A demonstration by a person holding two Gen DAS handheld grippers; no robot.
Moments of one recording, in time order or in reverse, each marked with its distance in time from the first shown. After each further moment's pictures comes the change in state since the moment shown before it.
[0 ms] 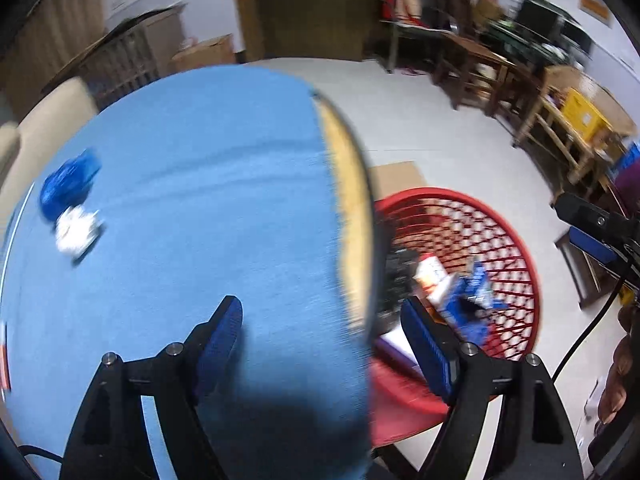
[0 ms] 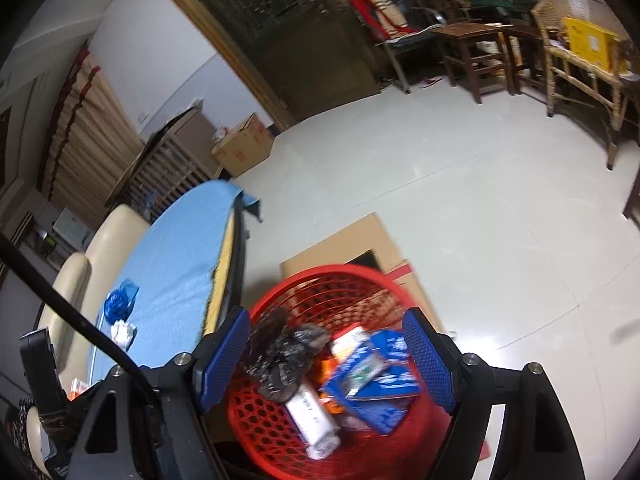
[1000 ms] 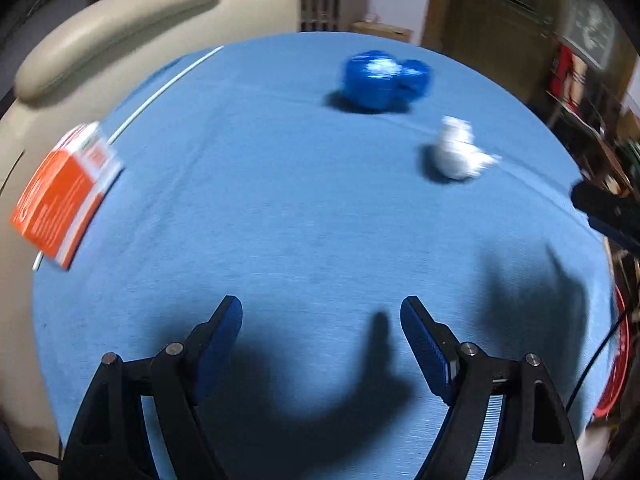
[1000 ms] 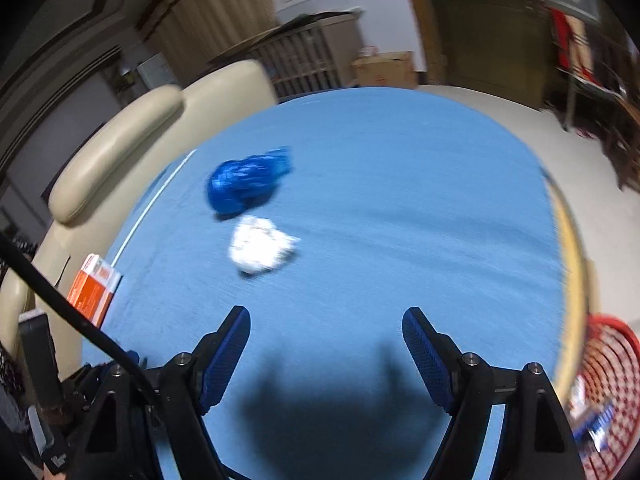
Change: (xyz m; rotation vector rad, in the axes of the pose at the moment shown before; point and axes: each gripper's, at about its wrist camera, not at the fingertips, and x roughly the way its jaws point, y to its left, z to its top) left arm -0.026 0.288 -0.106 -0.497 0.004 0.239; right arm 0.142 0.328 -0.083 -0.537 0.227 0.188
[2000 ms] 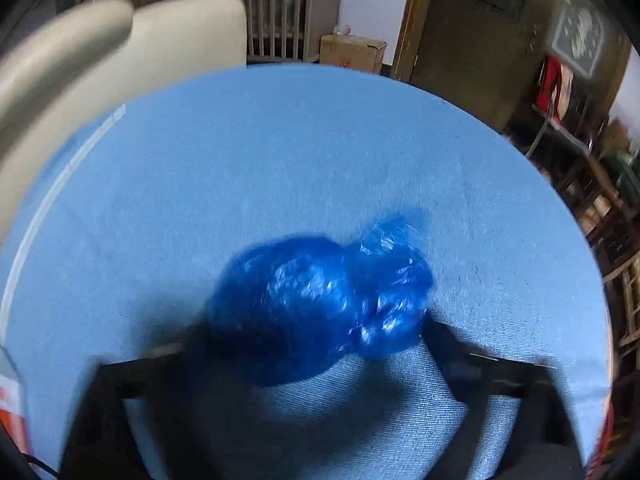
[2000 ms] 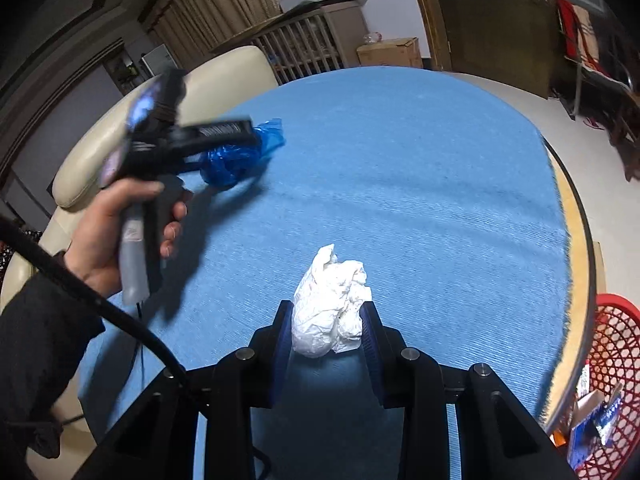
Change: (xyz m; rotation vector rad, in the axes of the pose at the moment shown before) left arm 0.119 -0.073 0.194 0.050 -0.042 -0.097; right arm -0.010 -0.038 -0.033 0.024 0.038 0.017
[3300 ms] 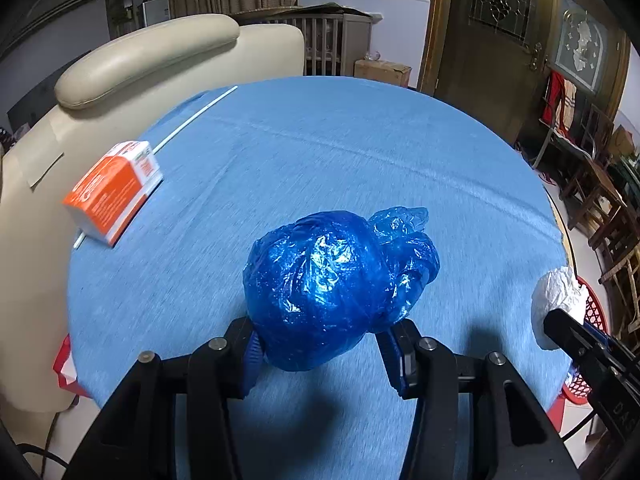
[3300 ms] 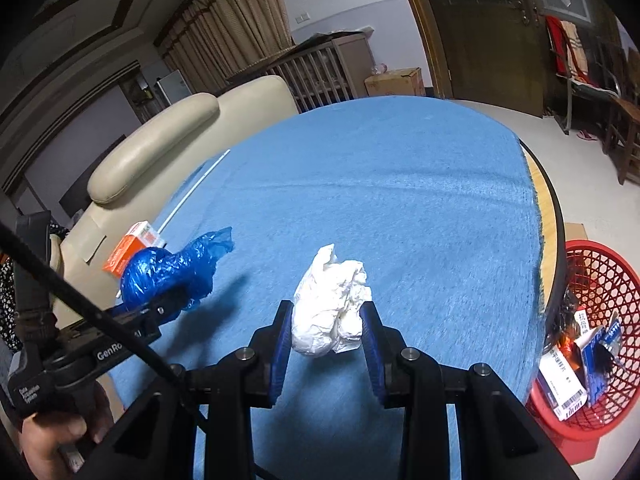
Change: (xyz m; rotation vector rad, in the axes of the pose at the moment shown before) left arm -0.216 0.003 -0.231 -0.053 -0.107 0.100; right arm -0.078 0.052 -0.081 -0.006 -0.134 0.026
